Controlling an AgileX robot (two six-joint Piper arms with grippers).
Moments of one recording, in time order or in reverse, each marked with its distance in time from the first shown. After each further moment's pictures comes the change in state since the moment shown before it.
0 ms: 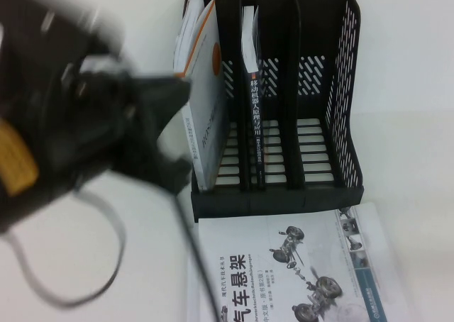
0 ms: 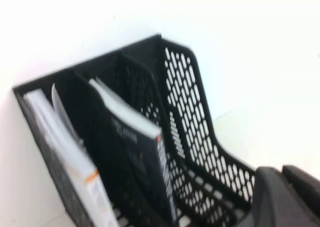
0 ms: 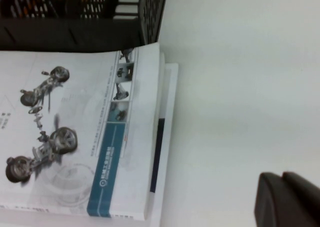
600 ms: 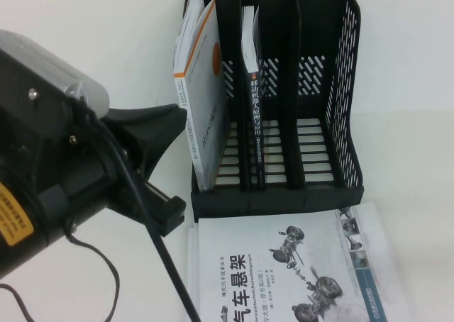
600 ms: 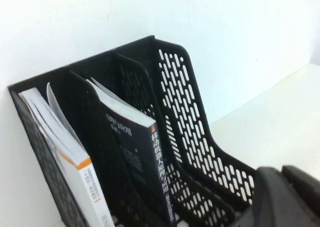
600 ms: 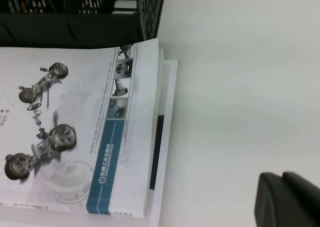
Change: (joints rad) right arm 0.000 0.000 0.000 0.000 0.011 0.000; left arm 0.002 -0.062 0.172 0.056 -0.179 -0.034
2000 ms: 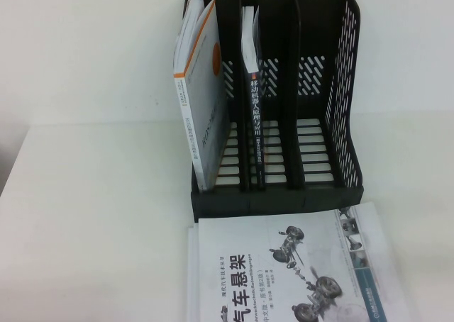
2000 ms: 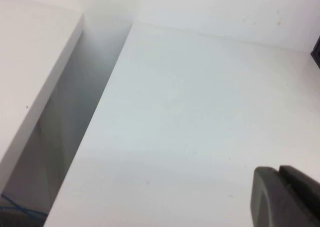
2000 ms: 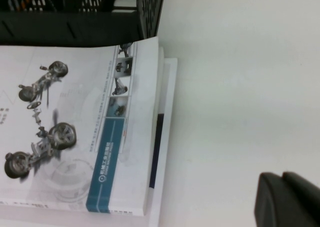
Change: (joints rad) right arm 0.000 0.000 0.000 0.002 0.002 0.000; left arm 0.691 -0.941 0.796 -0.077 0.326 -0.194
